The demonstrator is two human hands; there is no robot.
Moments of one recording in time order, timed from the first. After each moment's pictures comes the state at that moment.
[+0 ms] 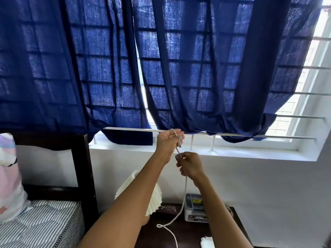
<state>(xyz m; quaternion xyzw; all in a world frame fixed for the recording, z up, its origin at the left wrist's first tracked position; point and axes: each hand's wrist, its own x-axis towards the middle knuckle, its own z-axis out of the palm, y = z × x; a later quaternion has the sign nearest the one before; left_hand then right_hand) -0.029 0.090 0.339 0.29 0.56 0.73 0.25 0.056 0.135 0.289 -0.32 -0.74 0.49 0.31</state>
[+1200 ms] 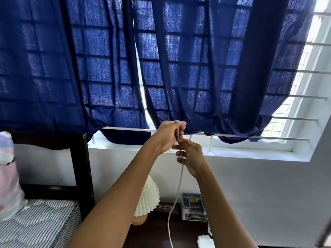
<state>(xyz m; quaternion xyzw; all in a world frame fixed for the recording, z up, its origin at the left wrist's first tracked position) -0.024 0.068 0.383 0.37 0.48 0.71 0.36 0.070 0.113 0.335 -0.21 -0.60 0.69 0.35</state>
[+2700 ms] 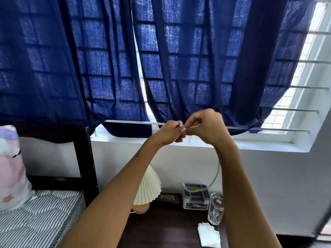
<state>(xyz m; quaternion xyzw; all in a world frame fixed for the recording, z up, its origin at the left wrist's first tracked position) -0.016 0.055 0.371 0.53 0.68 0.48 0.18 0.123 0.100 0.409 -0.24 -0.88 0.19 0.35</state>
